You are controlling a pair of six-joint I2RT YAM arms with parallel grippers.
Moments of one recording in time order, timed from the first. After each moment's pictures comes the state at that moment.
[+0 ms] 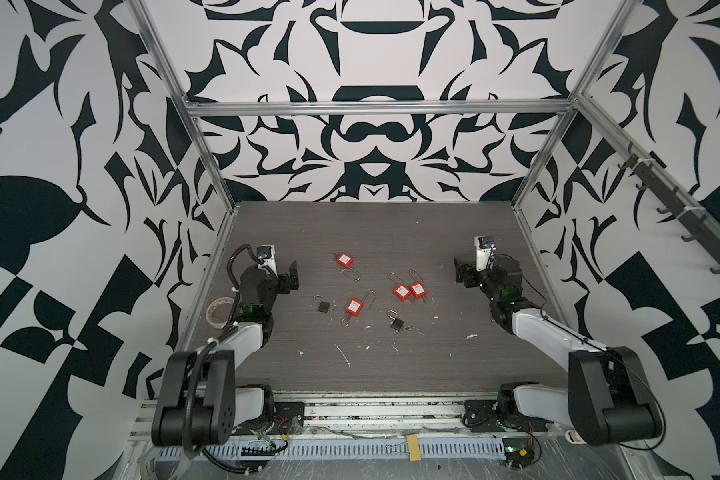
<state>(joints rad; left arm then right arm) -0.03 1.22 0.41 0.53 0.07 -0.04 0.10 1.25 0.57 0.27 -0.06 -0.02</state>
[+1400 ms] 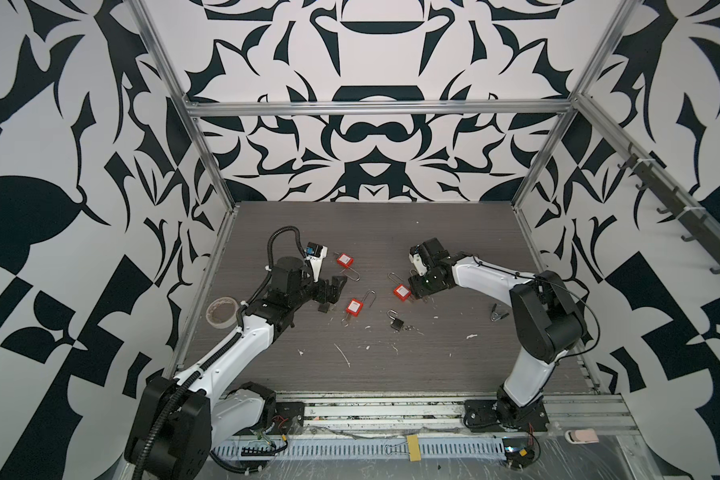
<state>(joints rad) -0.40 1.12 0.63 -0.01 0.26 -0.11 0.45 1.79 1.13 -0.54 0.01 0.10</state>
